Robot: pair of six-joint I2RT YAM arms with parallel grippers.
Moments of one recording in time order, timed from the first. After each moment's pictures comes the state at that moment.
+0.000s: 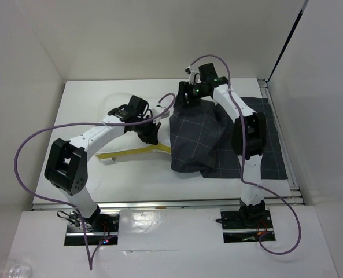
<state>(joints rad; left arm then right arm) -0.45 1.69 1.31 -0.62 0.48 0.24 0.27 2.21 2.01 -0.67 -0.64 0.17</state>
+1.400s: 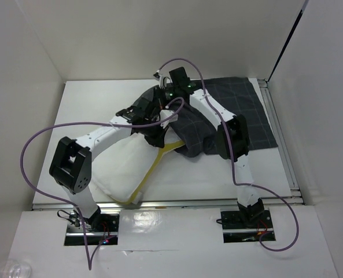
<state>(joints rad) -0.52 1.73 1.34 -0.63 0.46 0.23 0.50 2.33 2.18 -0.58 -0.84 0.29</state>
